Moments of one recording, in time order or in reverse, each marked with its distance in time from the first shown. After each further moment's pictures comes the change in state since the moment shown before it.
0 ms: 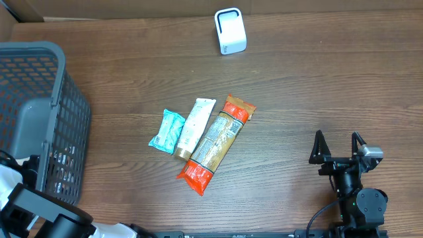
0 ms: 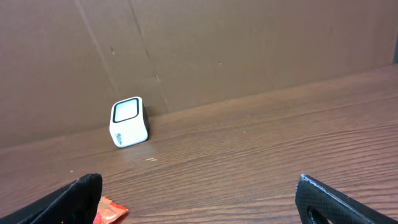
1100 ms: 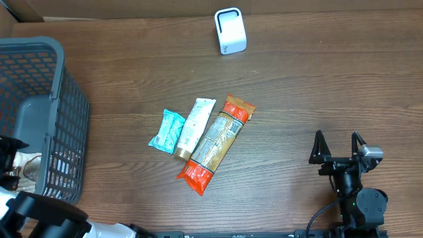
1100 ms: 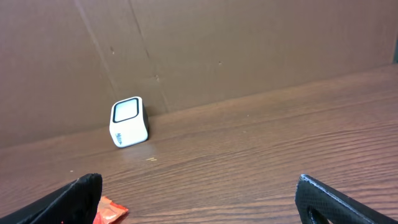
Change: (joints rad) left arm 0.023 0.033 0.606 -0.645 0.220 0.132; right arm 0.000 0.000 0.000 0.000 0.000 0.000
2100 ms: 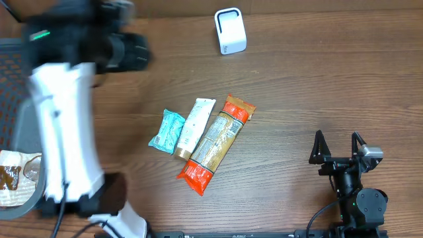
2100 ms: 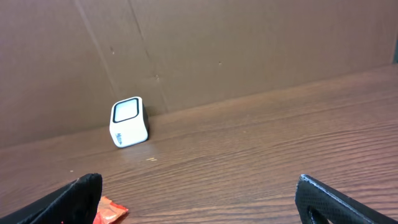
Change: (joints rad) left arm -1.030 0.112 0.763 -0.274 -0.074 0.202; right arm 0.000 0.000 0.000 0.000 0.000 0.000
